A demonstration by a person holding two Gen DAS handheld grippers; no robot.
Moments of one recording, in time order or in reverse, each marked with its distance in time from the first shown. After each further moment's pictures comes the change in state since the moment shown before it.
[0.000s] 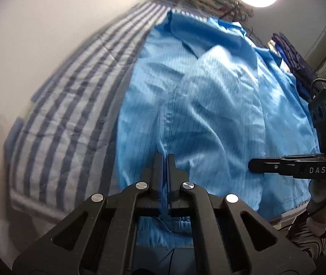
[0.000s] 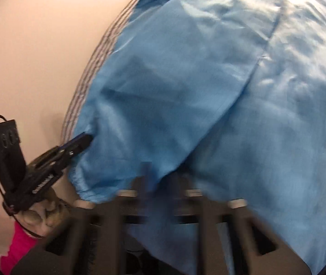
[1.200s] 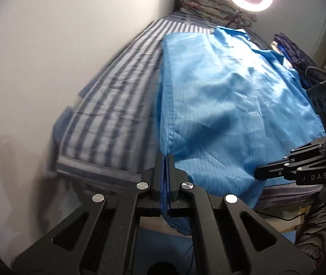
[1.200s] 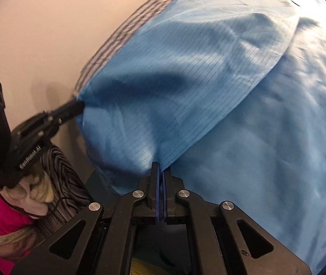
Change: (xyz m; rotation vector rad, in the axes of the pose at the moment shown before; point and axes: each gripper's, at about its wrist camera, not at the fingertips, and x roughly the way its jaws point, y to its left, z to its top) left arm -0.051 0.013 -0.041 0.043 -0.066 0.137; right arm 0.007 0.053 -0.042 -0.278 0.120 -0.058
